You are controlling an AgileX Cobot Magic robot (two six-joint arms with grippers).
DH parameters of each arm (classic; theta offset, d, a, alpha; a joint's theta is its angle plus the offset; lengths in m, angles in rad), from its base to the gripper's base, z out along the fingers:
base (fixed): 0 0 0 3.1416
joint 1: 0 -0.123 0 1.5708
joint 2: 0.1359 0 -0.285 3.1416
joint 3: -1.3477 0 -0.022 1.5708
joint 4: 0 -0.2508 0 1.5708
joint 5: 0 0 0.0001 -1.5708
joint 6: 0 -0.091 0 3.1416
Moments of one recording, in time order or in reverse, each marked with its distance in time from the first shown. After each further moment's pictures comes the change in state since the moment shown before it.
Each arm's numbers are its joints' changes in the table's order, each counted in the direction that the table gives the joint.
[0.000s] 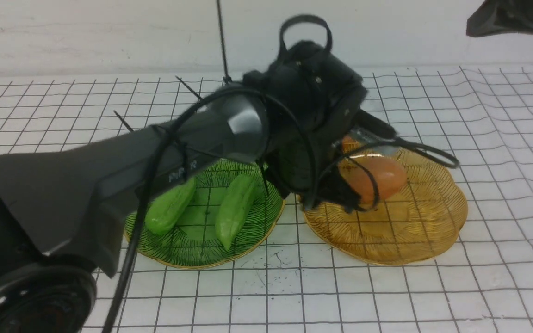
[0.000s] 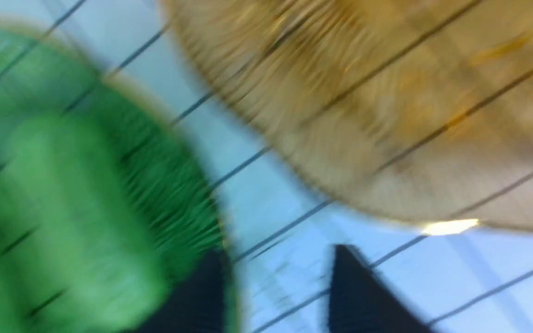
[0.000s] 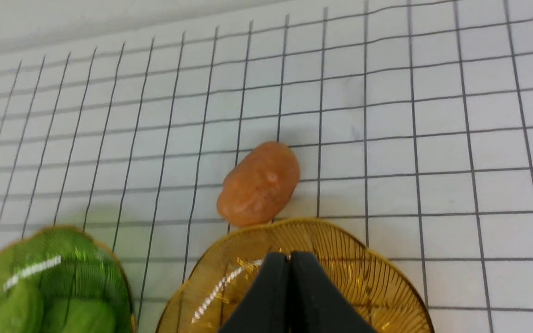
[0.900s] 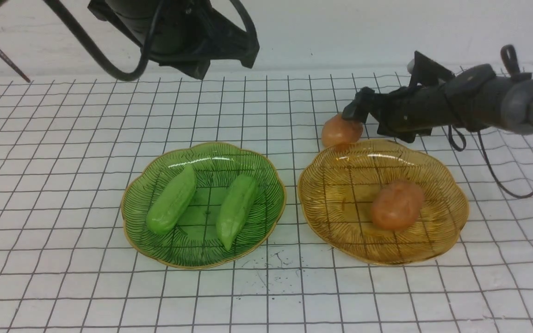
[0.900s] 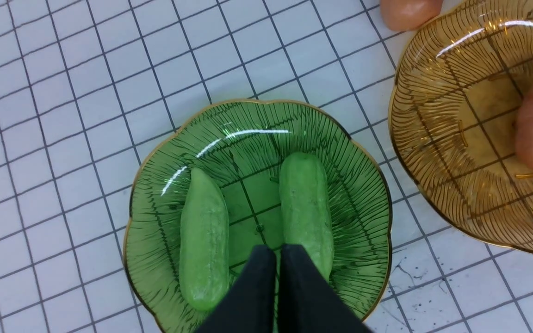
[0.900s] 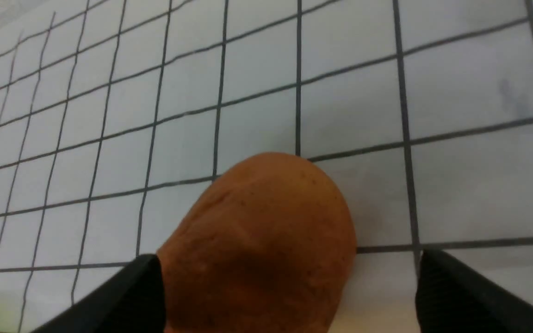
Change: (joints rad) right arm -0.128 0.592 0.000 -0.667 -0.526 0.538; left arm -0.169 -0.429 -0.008 0.018 0.050 -0.017
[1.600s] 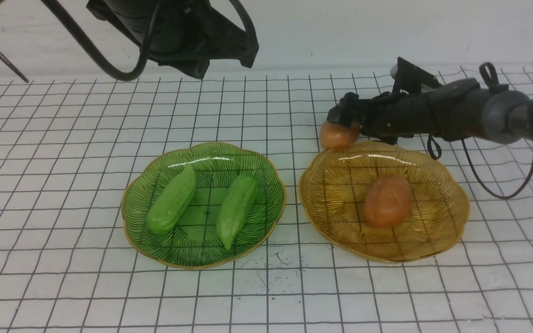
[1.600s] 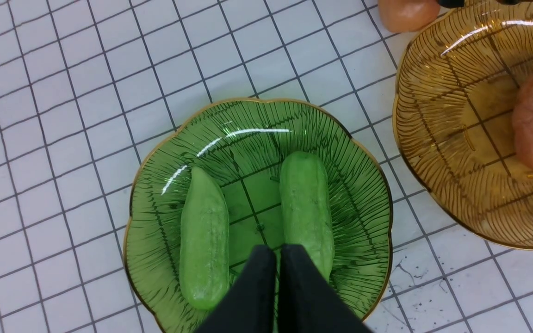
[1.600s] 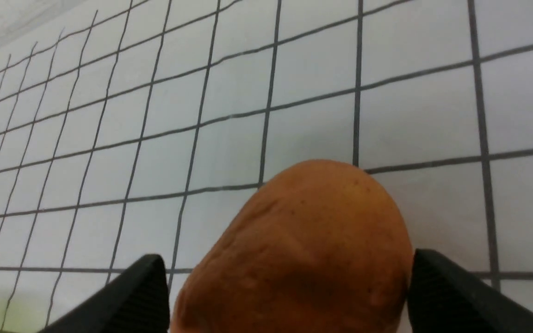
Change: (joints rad) right arm -0.026 0.028 0.003 -0.223 -0.021 0.233; left arm 0.000 0.000 0.000 0.000 0.000 -0.001
